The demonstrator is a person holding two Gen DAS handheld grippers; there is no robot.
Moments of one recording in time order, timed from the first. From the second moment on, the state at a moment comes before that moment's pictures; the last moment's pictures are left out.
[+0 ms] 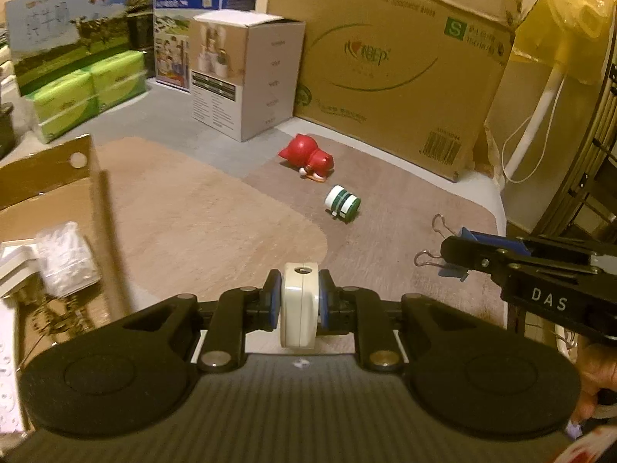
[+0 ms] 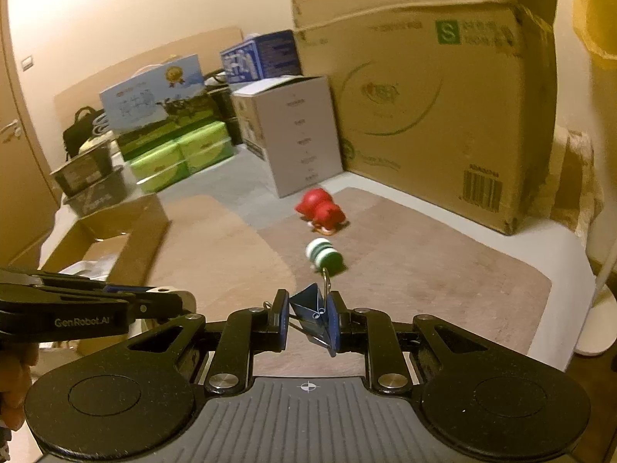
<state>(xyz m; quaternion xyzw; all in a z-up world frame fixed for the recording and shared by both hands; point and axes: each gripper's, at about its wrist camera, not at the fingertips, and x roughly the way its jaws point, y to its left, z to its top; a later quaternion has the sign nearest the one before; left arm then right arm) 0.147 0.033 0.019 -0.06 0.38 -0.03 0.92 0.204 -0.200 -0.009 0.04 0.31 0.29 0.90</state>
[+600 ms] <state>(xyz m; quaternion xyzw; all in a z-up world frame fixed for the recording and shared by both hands) 0.077 0.090 0.052 -0.08 0.35 0.03 0.93 0.154 -0.136 0.025 0.01 0.28 0.36 0.89</state>
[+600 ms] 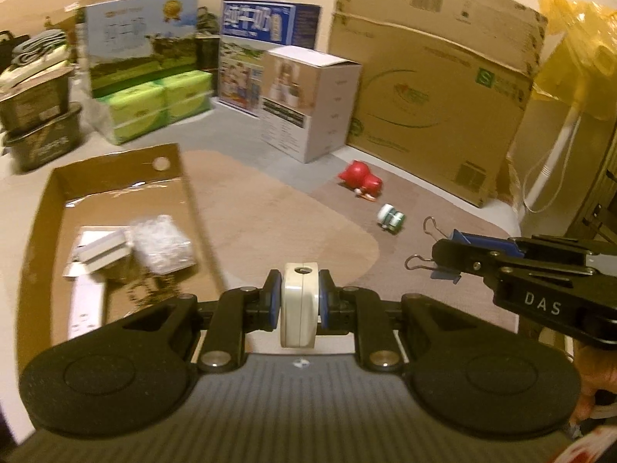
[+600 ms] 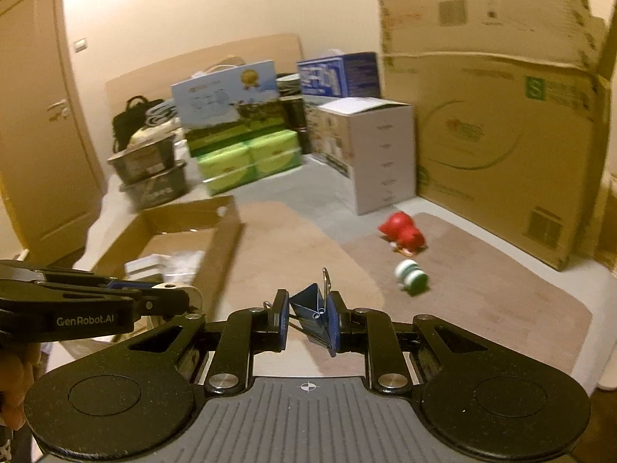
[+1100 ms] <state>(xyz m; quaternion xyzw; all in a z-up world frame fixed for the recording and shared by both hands) 0.038 0.155 0.062 -0.10 0.34 0.09 0.93 0.135 -0.070 0.036 -0.02 0.27 0.42 0.87</state>
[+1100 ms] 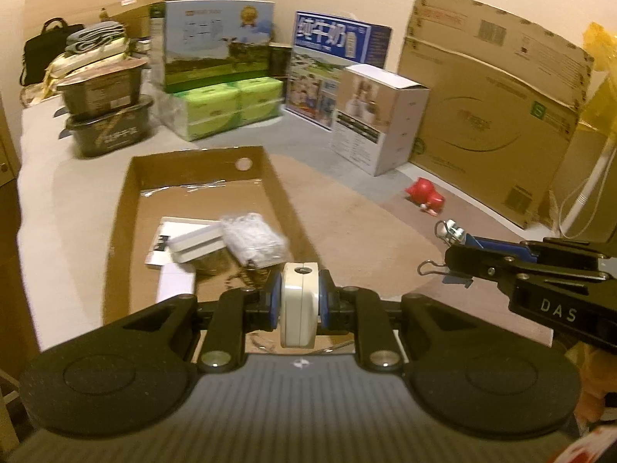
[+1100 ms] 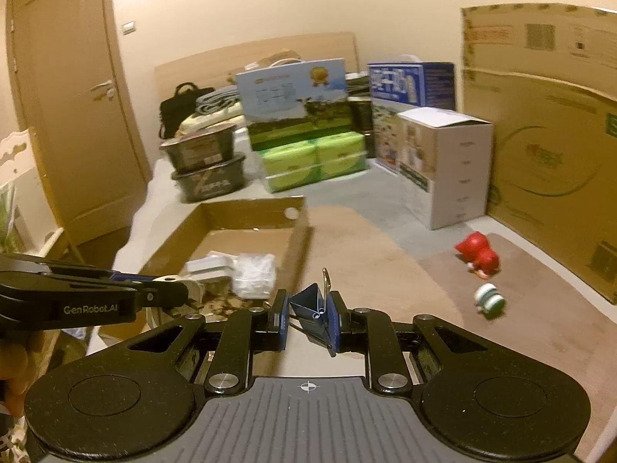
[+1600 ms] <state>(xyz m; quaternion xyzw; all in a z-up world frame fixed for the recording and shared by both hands) 0.024 0.209 0.061 -0.11 0.33 0.13 0.93 0.133 -0.006 0.038 -0.04 0.27 0.46 0.85</state>
